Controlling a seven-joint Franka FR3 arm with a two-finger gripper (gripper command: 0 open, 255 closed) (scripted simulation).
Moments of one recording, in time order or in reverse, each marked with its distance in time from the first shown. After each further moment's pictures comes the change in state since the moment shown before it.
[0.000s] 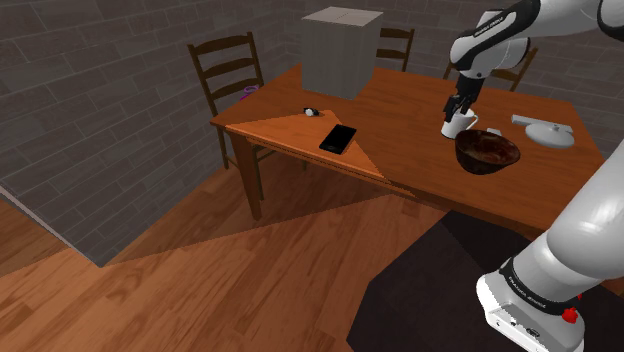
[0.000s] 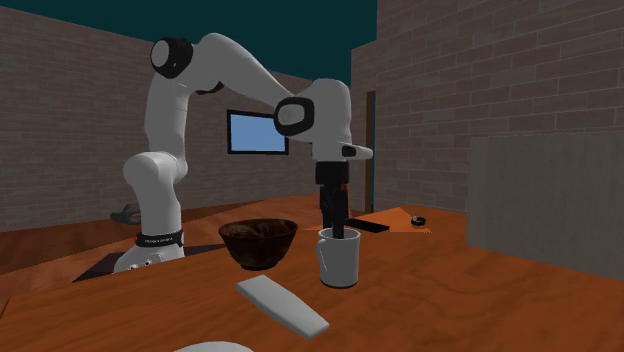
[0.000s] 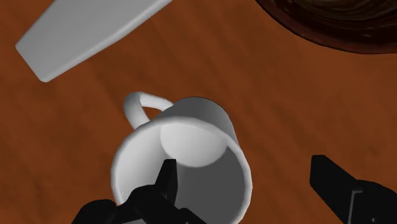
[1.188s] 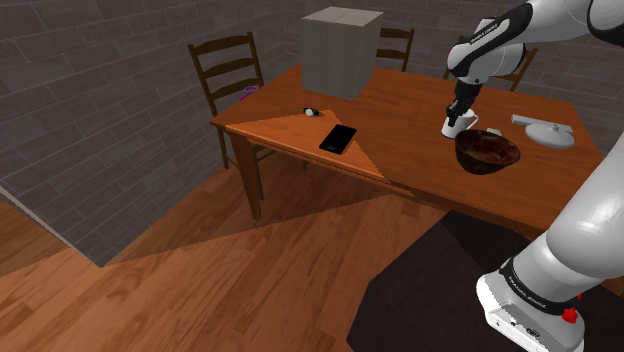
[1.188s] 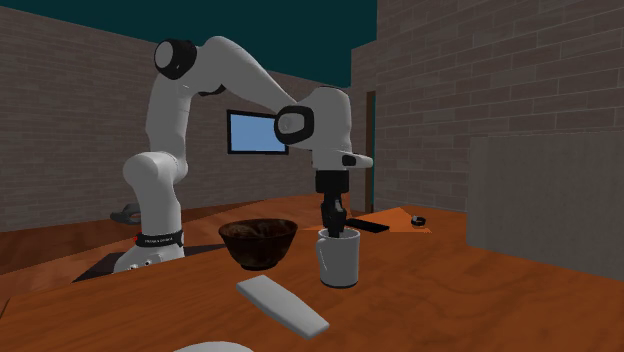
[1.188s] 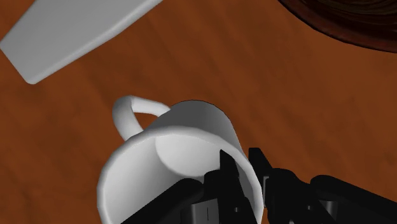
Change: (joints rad) arm -0.008 0.033 0.004 -0.014 0.022 0.043 -0.017
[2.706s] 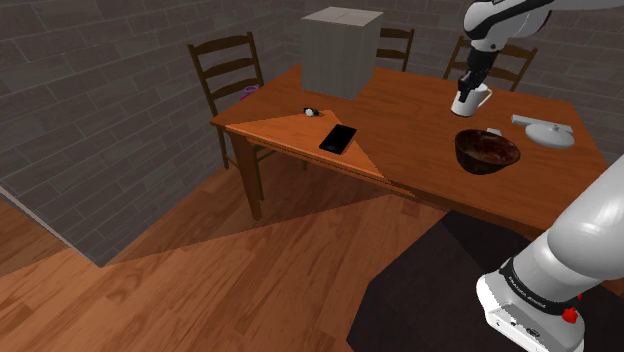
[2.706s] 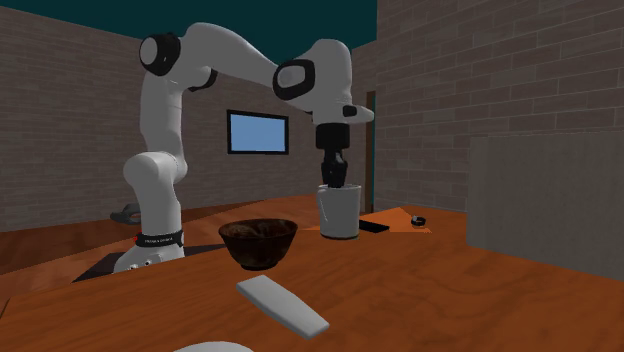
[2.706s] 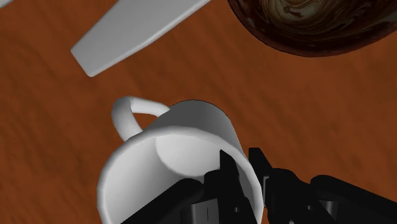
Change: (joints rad) arm 0.019 -0.125 -0.013 0.126 -0.077 -0.234 0.044
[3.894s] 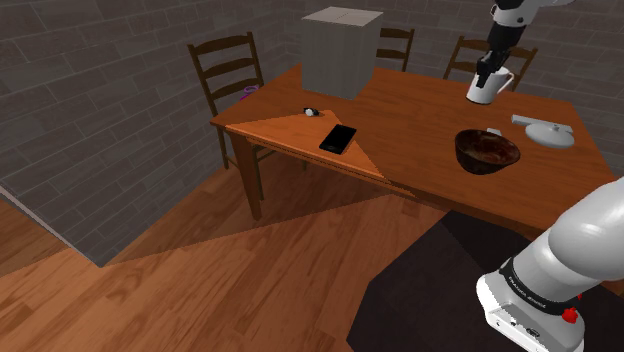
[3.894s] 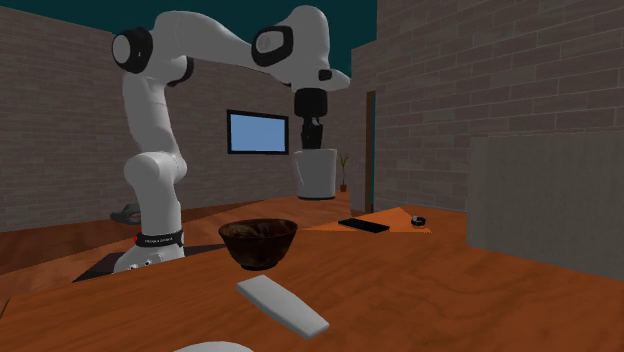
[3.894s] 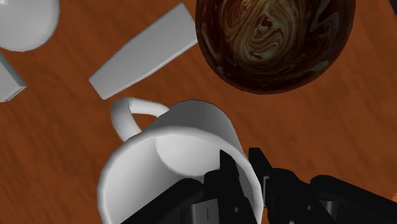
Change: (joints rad) arm 0.016 -0.227 0.025 -0.035 -0.116 -0.170 0.076
